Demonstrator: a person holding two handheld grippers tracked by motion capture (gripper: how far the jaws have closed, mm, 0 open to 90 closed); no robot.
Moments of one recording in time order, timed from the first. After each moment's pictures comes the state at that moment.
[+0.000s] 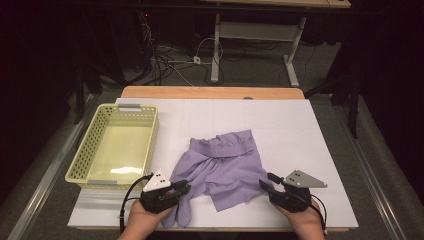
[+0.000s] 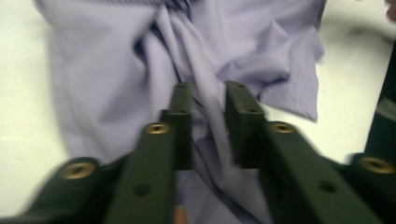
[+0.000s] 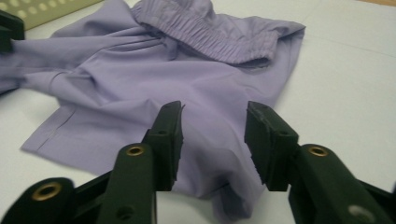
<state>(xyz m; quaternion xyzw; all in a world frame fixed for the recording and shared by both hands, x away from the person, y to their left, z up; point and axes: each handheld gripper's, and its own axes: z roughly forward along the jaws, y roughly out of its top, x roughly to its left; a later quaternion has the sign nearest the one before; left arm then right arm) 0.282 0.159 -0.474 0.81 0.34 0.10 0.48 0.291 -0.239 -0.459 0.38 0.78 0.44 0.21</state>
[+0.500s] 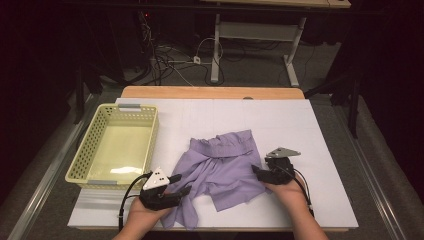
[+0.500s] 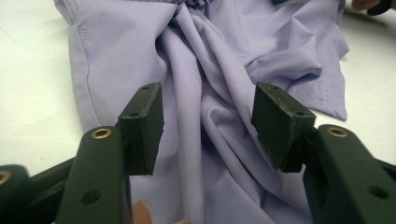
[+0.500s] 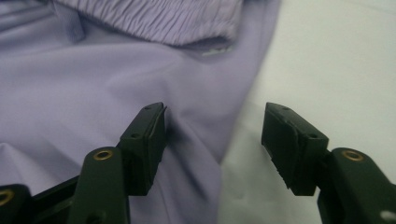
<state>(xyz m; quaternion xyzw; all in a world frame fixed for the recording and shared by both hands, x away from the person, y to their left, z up) 0.288 0.156 -0.485 0.80 0.36 0.10 0.48 0.369 -0.215 -0.477 0.44 0.81 0.33 0.20</state>
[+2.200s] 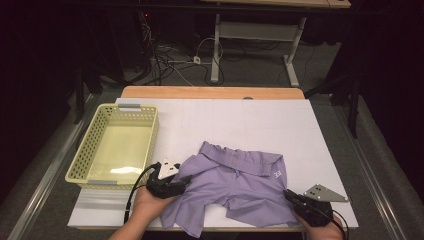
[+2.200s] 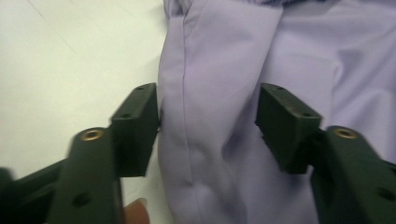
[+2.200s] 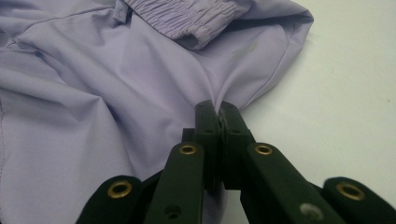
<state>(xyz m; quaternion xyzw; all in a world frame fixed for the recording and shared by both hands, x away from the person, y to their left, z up) 0.324 0.143 -0.486 0.83 0.37 0.17 0.38 0.262 -0.293 -0.482 0.43 0.78 0.40 0.22</state>
